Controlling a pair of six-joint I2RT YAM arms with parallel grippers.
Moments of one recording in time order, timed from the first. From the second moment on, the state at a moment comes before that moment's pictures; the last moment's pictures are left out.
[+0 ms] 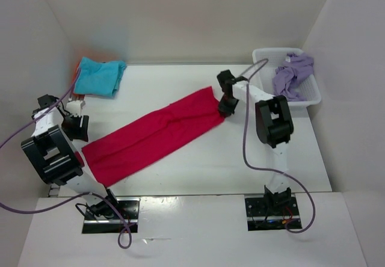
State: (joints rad) left arm 0.62 1.68 1.17 -0.77 0.19 0.61; right arm 0.33 2.08 1.53 -0.79 0.11 0.86
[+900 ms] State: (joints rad) left arm 0.62 1.33 1.11 -0.90 0.31 0.57; right arm 0.95 1.38 1.65 -0.80 0.72 0.44
